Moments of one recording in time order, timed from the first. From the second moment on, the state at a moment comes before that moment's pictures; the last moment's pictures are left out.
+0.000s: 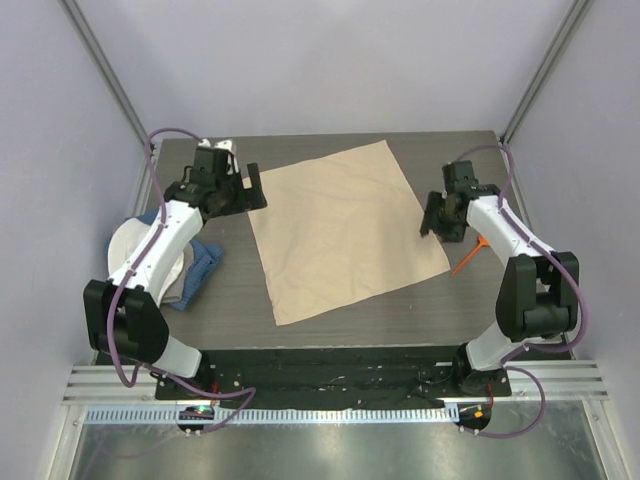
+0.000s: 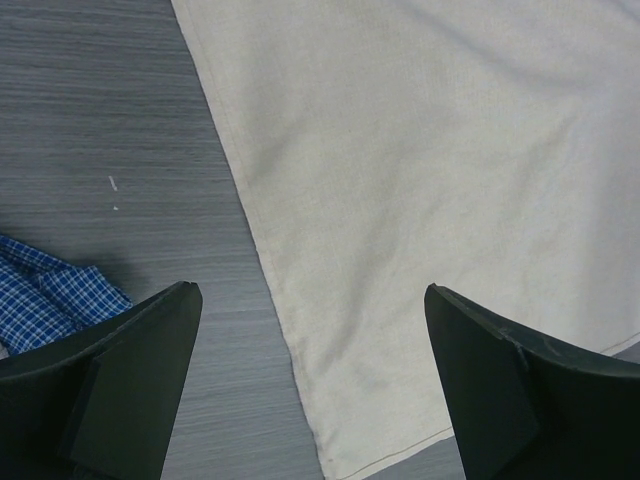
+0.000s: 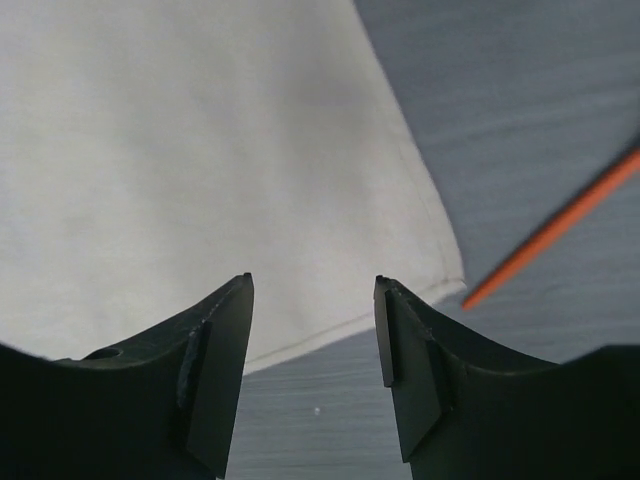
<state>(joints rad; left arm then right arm) -0.23 1.49 1.31 -0.61 0.02 -0.36 0.11 1.58 1.24 -0.70 0.01 0.34</state>
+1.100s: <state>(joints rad) -0.23 1.46 1.30 -0.61 0.07 -0.37 -0.03 1.74 1.08 -0.69 0.12 0.37</state>
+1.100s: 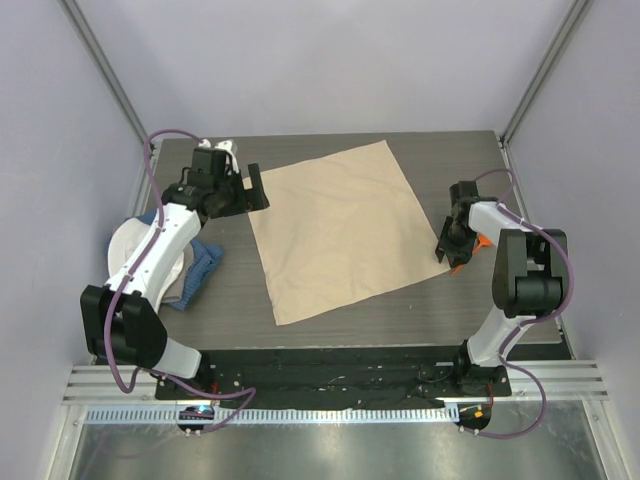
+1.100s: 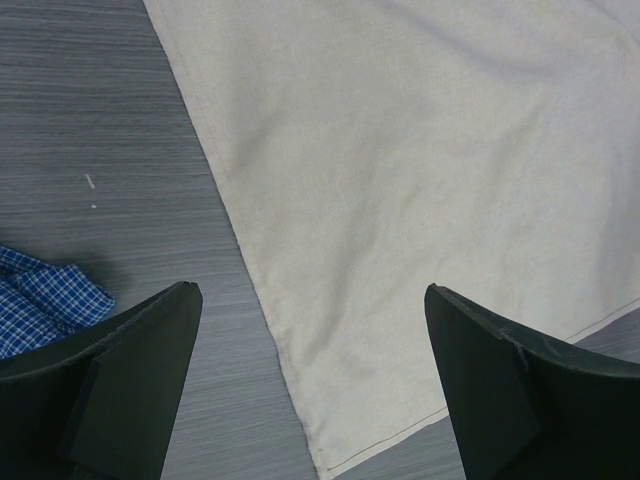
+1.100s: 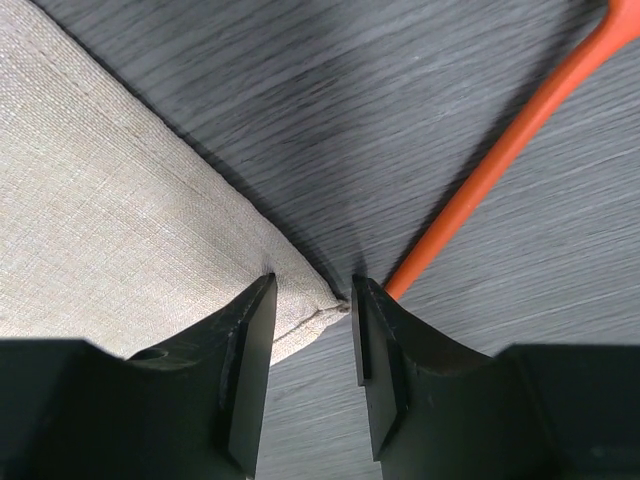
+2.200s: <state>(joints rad) -0.23 1.46 1.30 -0.61 0.11 -0.37 0.06 1.73 1.23 -0.74 -0.13 0.31</state>
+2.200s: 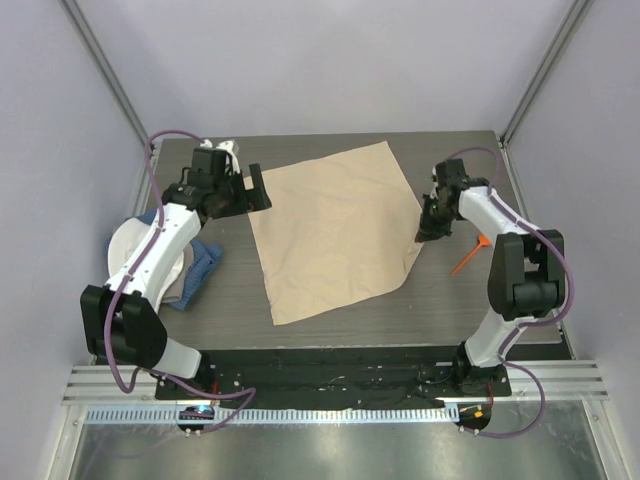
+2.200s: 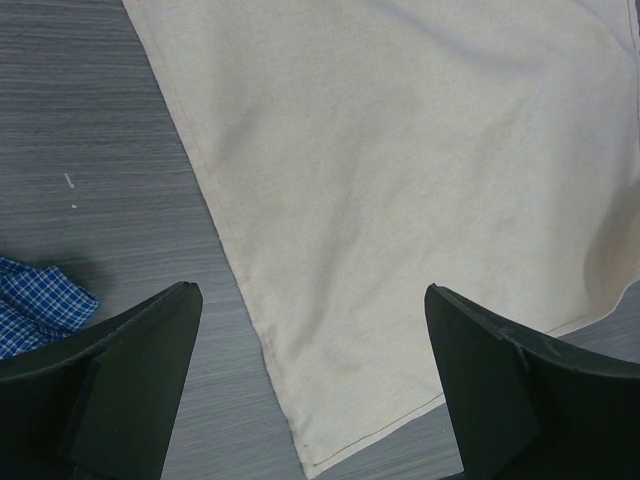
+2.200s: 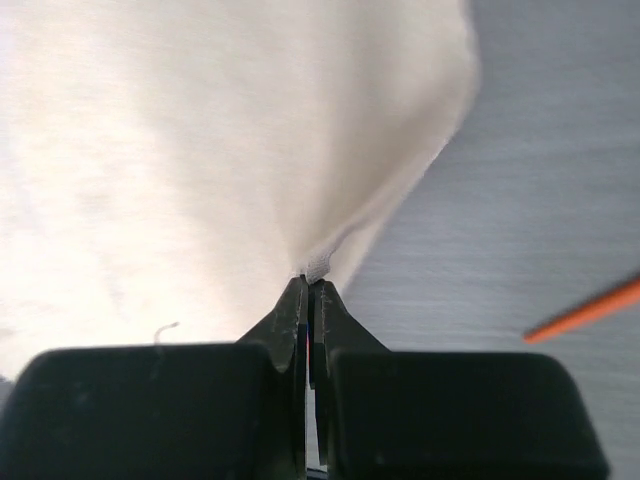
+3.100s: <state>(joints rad) -0.34 1.64 1.25 -0.50 0.19 -0.41 0.45 2.27 1.84 -0.46 -0.37 0.55</state>
